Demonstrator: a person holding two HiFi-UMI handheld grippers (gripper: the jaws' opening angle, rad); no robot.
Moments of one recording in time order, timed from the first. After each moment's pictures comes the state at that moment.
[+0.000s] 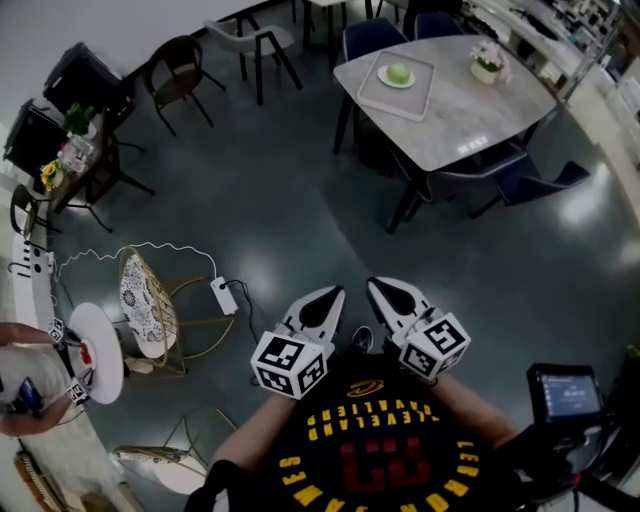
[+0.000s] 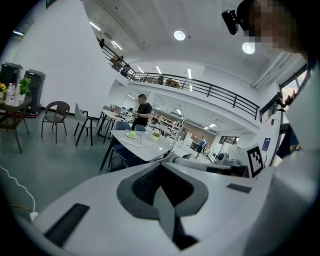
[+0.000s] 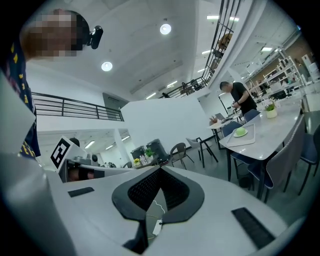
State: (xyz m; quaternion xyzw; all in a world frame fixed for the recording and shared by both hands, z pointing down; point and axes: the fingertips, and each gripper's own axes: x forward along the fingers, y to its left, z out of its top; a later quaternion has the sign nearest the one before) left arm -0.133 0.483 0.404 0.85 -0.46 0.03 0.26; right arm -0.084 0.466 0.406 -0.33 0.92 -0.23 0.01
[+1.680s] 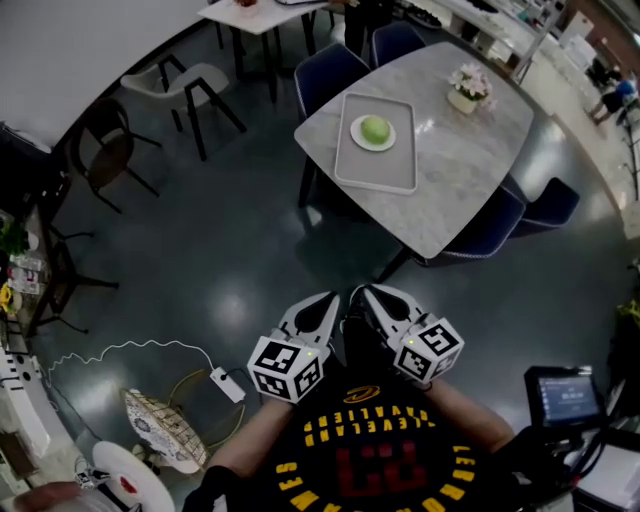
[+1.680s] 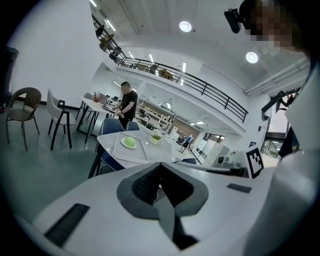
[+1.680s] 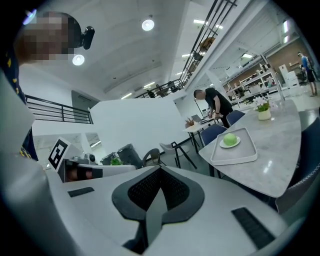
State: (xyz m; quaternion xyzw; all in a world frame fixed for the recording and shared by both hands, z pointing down) left arm -0.186 0.121 0.412 0.89 -0.34 0.05 0.29; right arm -0.131 0.119 0.421 -0.45 0.85 -0.26 0.00
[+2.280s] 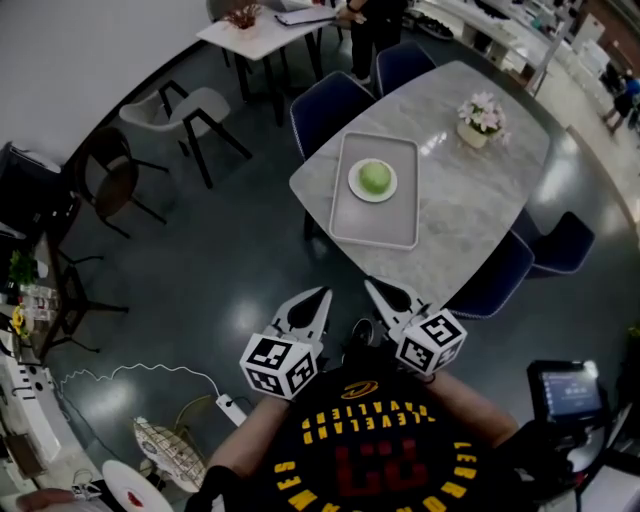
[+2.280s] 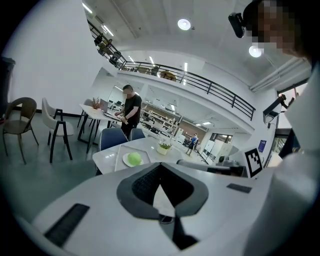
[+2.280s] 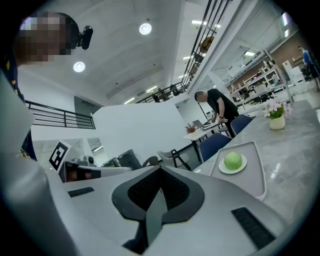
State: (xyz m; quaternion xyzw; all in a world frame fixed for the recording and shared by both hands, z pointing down) left arm -0.132 -0.047 0.391 0.88 -0.38 0.06 0.27; right arm -0.063 -0.054 0.400 -0.43 0.87 -0.25 0.03
